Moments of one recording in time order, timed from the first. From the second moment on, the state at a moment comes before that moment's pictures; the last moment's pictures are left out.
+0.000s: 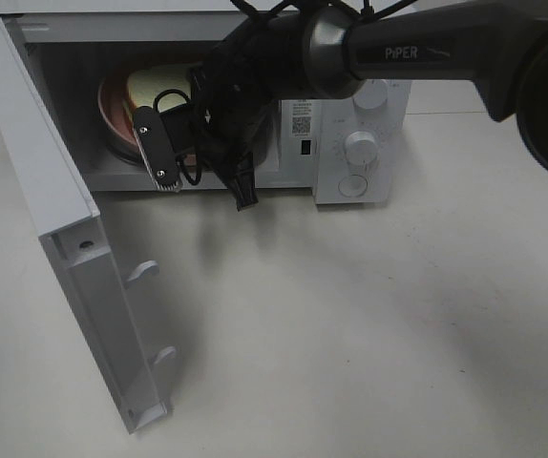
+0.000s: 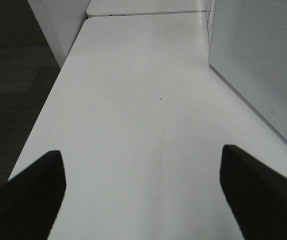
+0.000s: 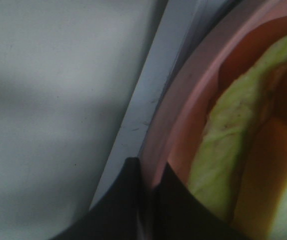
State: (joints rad) left arm 0.01 0.00 -0.49 0.15 1.04 -0.03; right arm 0.71 2.32 -1.83 -0.35 0.49 -1.07
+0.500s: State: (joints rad) left arm 0.01 0.00 -0.49 0.16 1.04 -0.04; right arm 0.69 2.40 -1.92 -0.31 0.47 -1.07
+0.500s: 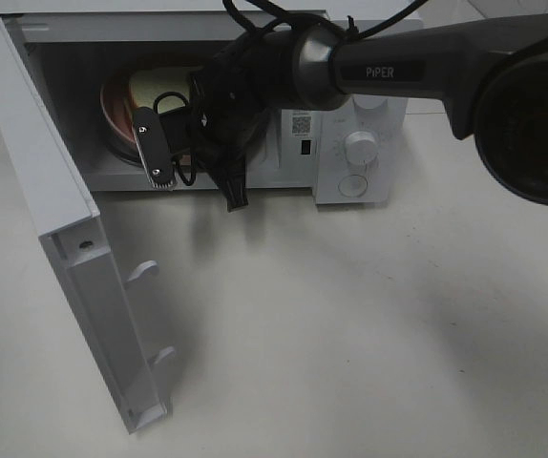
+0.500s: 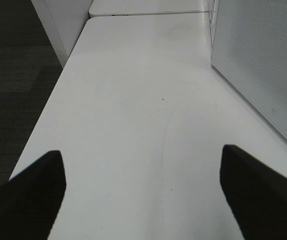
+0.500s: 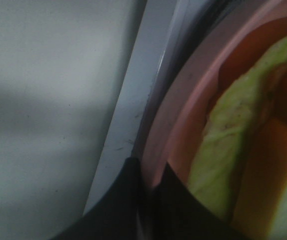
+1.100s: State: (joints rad) left arm 0.01 0.00 -0.49 0.16 1.04 -0.04; right arm 0.68 2.40 -1.92 -0.30 0.46 -1.04
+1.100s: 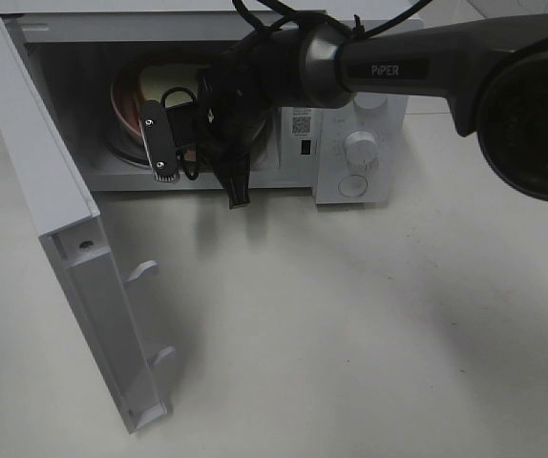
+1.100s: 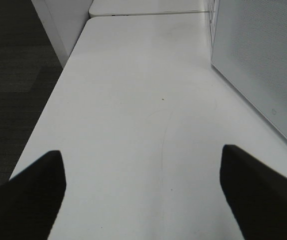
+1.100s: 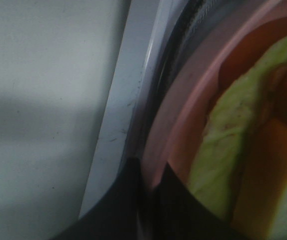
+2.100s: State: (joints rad) left arm 0.01 0.00 -0.49 0.16 1.04 -0.04; right arm 0.65 2.40 -1.91 -0.34 0.37 -0.94
